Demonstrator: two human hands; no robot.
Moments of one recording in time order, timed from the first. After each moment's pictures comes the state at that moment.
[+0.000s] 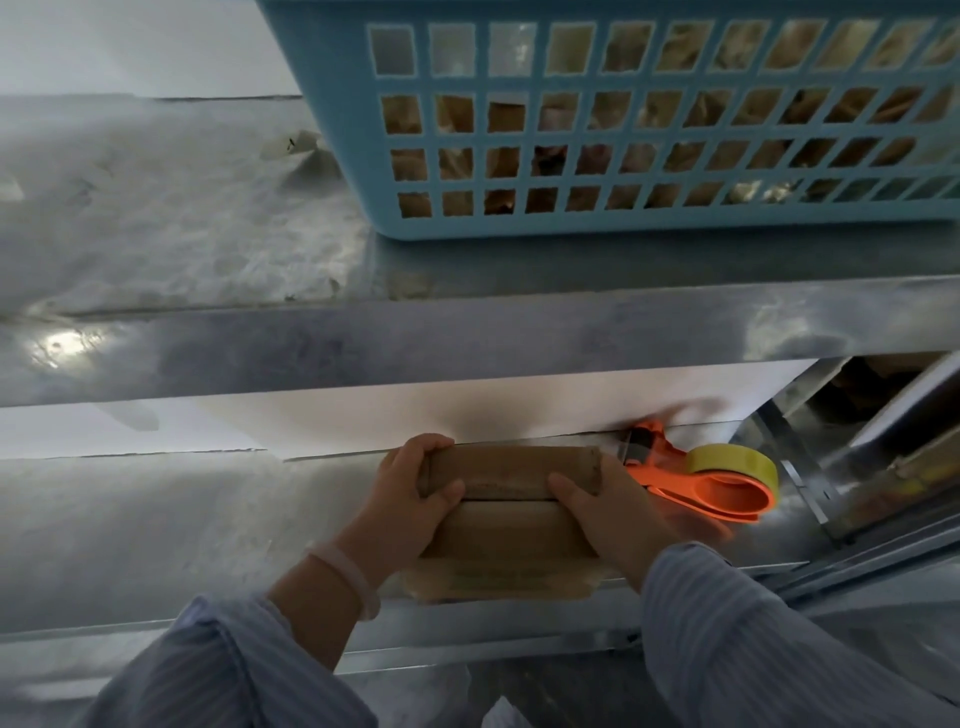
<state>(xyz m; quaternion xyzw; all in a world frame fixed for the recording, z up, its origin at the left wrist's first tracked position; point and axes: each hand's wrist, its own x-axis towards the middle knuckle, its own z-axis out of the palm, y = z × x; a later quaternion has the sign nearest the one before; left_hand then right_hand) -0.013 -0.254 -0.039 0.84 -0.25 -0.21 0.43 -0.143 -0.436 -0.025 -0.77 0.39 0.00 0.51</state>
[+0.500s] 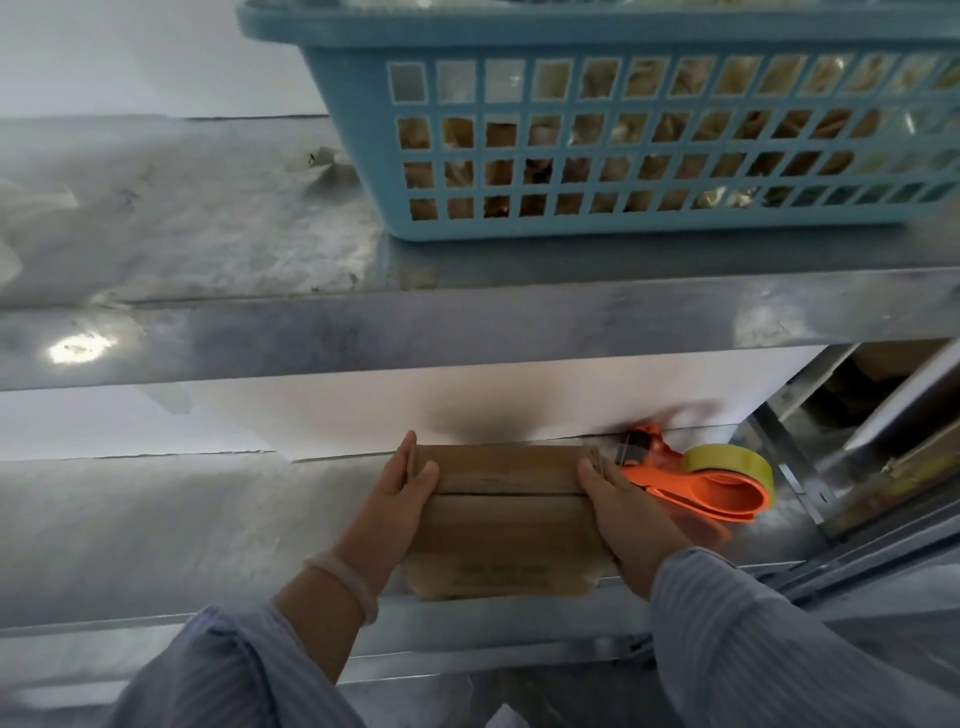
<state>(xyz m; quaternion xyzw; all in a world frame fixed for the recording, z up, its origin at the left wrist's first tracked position) -0.029 -0.247 -0.027 0.75 -0.09 -0.29 0.58 -0.153 -0.436 -0.031 -0.68 0.41 0.00 0.61</state>
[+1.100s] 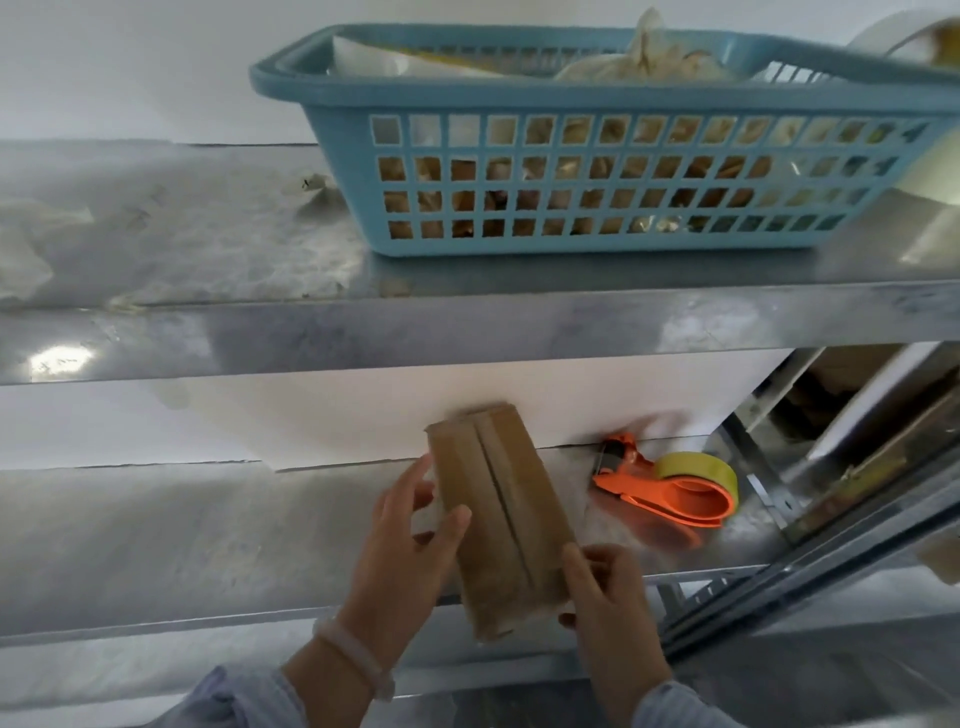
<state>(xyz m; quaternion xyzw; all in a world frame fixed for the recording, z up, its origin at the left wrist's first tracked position) -0.081 -0.247 -0.031 0.81 -0.20 -0.13 0.53 -0.213 -0.378 -0.055 -0.62 0.46 -0.19 0.60</state>
